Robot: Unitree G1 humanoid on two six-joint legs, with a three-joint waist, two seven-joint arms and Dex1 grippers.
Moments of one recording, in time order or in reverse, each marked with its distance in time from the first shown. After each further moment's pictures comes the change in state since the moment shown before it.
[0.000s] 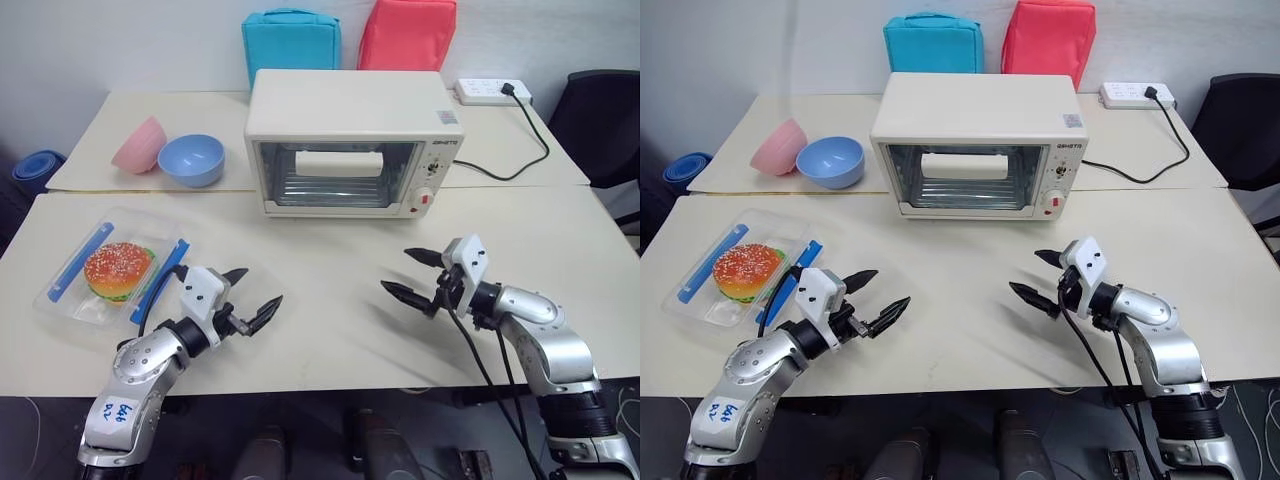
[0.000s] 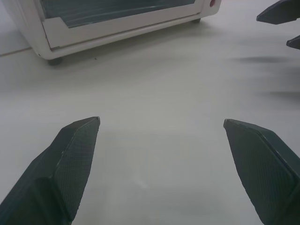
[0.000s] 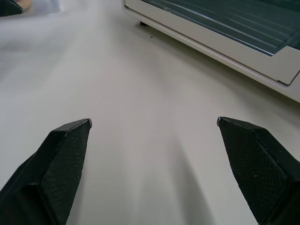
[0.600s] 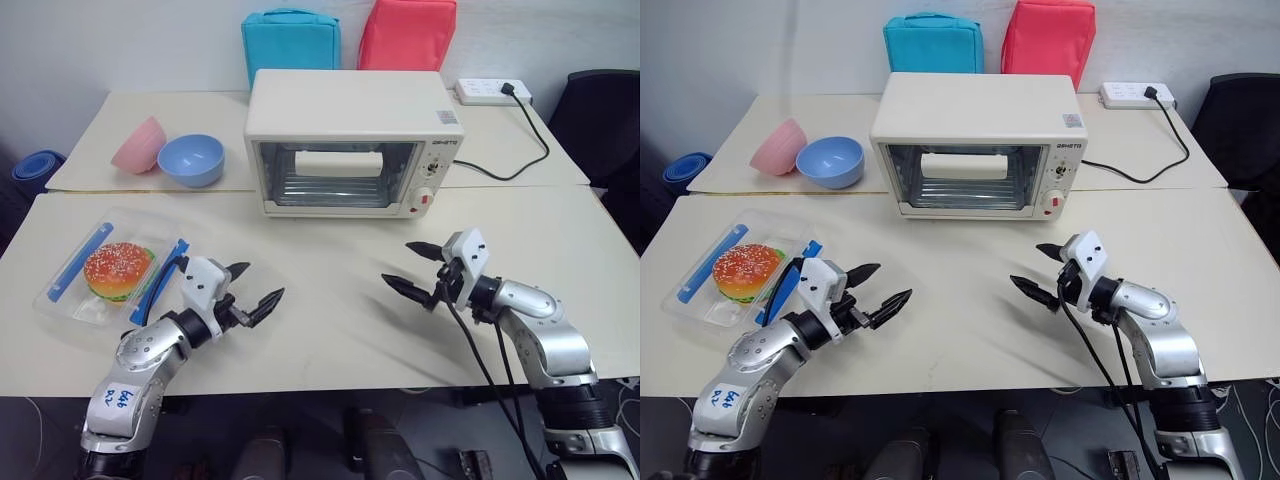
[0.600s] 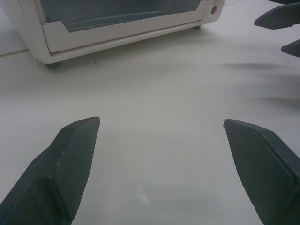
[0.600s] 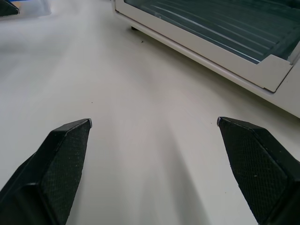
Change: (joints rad) left arm -0.034 -0.005 0.015 0.010 -0.059 0.055 0.002; right arm -0.025 0.005 0.000 0.032 0.002 0.007 -0.008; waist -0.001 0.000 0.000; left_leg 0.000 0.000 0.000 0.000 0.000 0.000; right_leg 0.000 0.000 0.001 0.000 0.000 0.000
